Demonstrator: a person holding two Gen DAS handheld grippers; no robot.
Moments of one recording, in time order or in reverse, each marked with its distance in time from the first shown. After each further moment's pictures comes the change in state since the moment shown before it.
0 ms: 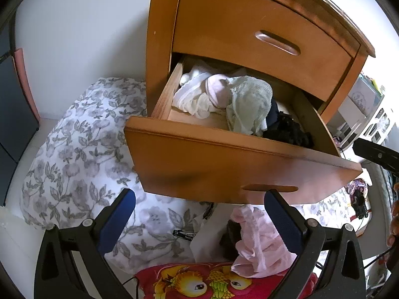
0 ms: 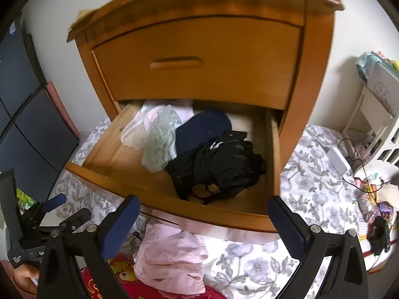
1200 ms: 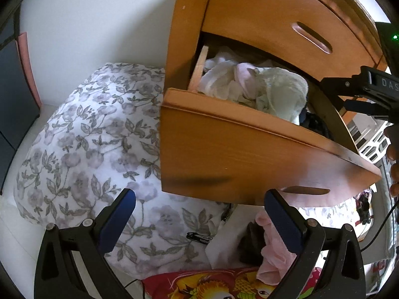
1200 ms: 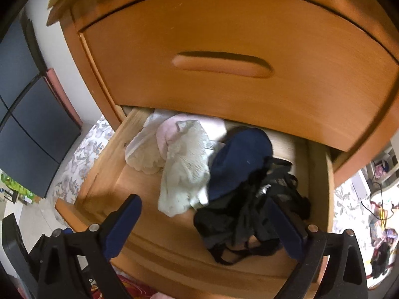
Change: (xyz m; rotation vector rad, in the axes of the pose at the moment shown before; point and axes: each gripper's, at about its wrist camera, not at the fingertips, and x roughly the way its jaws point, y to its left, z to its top) left arm 0.038 0.041 -0.002 -0.061 0.040 0.005; right arm 0.088 0.057 0.077 -0.079 0.083 0.021
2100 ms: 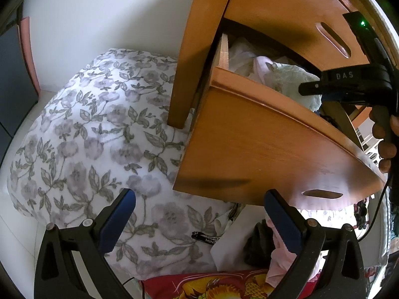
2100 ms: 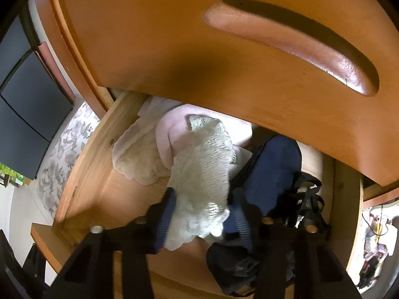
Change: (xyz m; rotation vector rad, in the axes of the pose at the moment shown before) left arm 0.020 0.022 0.001 -0.050 0.046 -0.019; right arm 0.074 0.025 0.033 -0.050 0.146 -0.048
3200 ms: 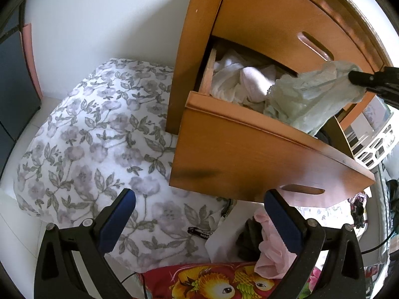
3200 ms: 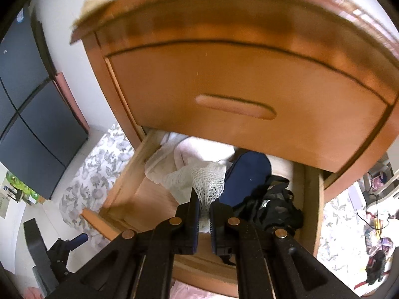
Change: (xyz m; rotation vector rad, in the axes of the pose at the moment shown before) left arm -0.037 -0.014 -0.005 0.021 -0.042 0.001; right arm -0.131 -0.021 -0.040 0.052 -0.232 0.069
